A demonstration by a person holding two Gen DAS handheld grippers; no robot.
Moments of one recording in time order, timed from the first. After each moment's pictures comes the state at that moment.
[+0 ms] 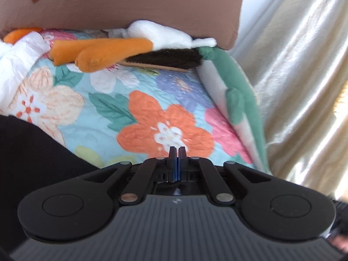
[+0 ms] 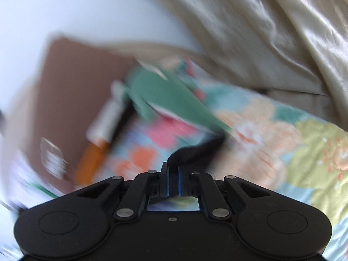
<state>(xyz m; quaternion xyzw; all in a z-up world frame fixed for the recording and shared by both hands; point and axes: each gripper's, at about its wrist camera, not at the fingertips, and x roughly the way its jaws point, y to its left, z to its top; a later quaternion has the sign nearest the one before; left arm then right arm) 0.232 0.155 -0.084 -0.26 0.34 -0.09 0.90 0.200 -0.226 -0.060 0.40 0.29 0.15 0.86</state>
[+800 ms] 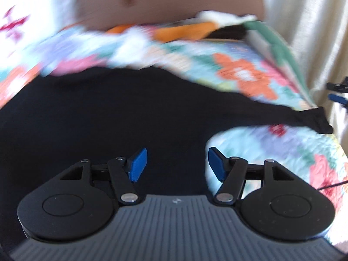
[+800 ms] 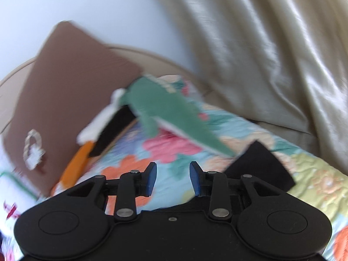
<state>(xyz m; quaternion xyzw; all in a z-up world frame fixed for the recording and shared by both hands) 0.014 0.247 -0.076 -0.15 0.41 0.08 0.90 0.201 -0.150 -0.031 0.24 0.30 0.08 0.92</state>
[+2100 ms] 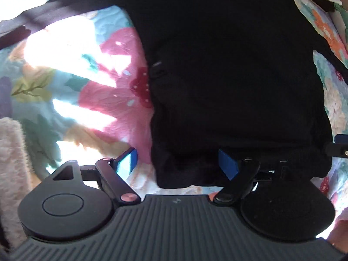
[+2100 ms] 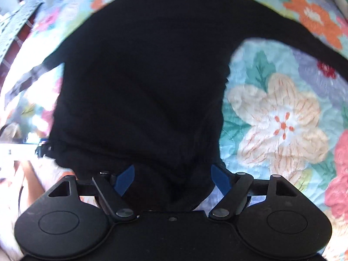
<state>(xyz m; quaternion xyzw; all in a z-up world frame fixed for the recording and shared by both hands) -0.170 0.360 -0.106 -0.25 0.58 0.16 0.76 0.022 0.117 -0.062 -0.11 0.62 0.32 0.71</state>
